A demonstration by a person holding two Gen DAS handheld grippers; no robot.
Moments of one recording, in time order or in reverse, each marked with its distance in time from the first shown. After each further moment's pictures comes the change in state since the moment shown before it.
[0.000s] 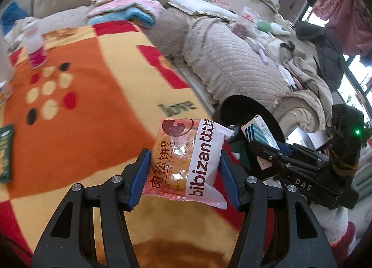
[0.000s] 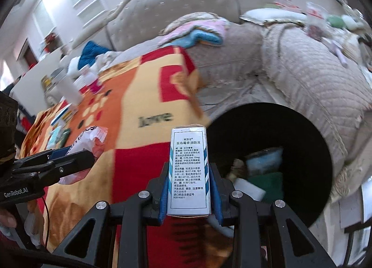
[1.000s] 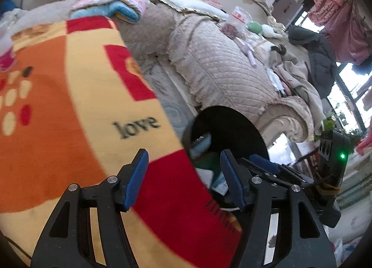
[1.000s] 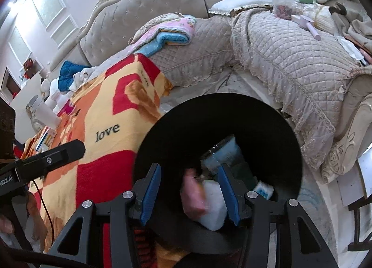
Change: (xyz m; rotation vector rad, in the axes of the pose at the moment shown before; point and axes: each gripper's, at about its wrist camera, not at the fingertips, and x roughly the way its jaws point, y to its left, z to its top) left arm 0.029 -0.022 0.027 -0.046 -0.001 -0.067; right arm 0.002 -0.052 0.000 0.145 0.000 -0.043
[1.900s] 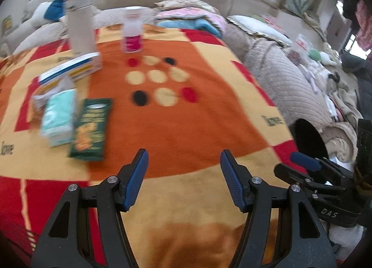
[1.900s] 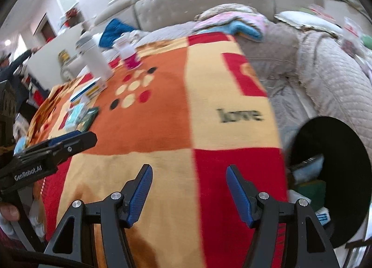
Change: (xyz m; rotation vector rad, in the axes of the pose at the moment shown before) left arm -0.108 0.144 -0.060 -0.154 -0.115 0.354; right arm 0.034 0.174 -0.023 -0.313 0.091 0.133
